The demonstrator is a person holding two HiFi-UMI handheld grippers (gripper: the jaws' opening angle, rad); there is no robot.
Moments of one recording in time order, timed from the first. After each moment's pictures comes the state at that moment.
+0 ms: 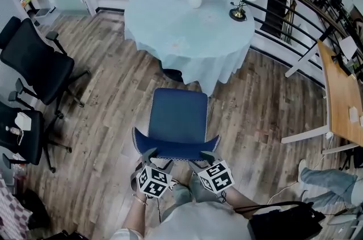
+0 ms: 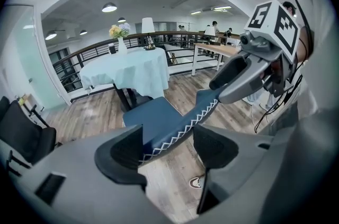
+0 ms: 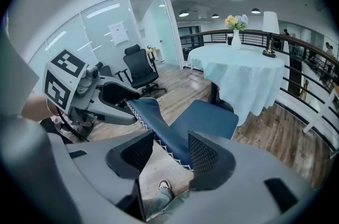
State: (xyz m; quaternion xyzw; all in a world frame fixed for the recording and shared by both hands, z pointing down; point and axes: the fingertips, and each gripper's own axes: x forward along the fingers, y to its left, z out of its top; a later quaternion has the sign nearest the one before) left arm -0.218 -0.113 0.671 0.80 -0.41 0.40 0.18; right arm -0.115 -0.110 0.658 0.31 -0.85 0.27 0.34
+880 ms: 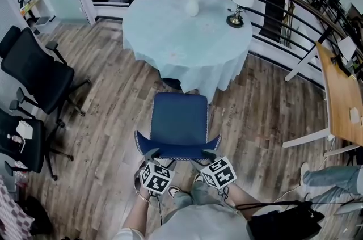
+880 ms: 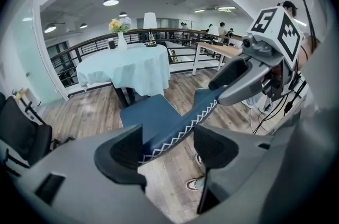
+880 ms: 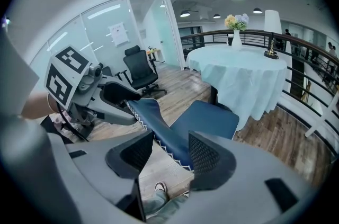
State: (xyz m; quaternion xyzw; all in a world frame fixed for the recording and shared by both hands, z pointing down) left arm -0.206 -0.152 0.676 0.80 -0.40 0.40 0.21; right arm -0.103 -0.152 0.660 0.30 -0.85 0.26 0.34
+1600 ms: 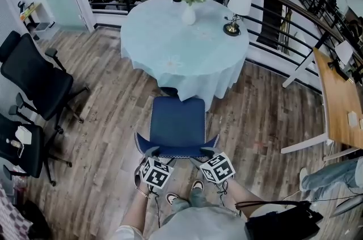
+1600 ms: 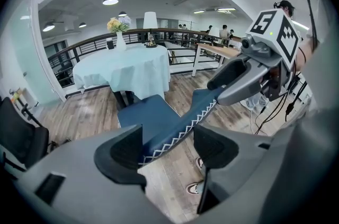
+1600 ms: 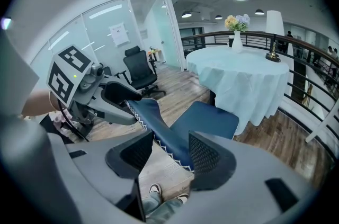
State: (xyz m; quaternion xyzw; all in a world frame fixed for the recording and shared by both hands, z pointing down) left arm -0.193 -0.192 0.677 0.80 -0.40 0.40 0.21; right arm -0.092 -0.193 0.661 0.30 -0.86 0.25 0.34
